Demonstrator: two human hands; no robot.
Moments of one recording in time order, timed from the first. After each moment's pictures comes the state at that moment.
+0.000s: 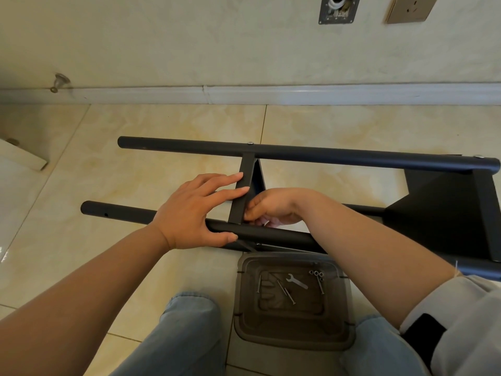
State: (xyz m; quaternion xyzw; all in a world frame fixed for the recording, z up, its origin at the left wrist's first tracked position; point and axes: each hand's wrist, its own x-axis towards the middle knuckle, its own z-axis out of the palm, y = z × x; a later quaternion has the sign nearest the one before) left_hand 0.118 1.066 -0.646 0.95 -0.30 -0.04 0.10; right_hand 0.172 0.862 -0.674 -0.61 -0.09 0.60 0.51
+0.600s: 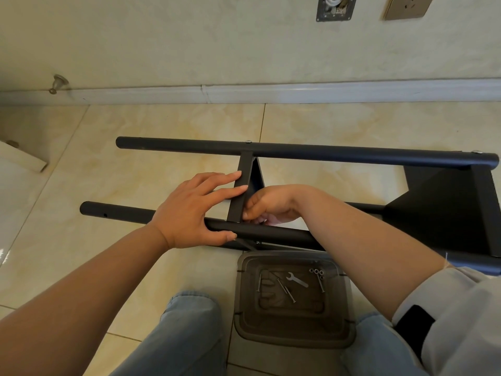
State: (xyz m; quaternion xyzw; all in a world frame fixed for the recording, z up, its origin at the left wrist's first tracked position) left_hand 0.118 1.066 -0.646 0.95 -0.30 -0.04 0.09; right_hand 0.175 0.863 -0.674 -0.59 -0.10 0.62 0.51
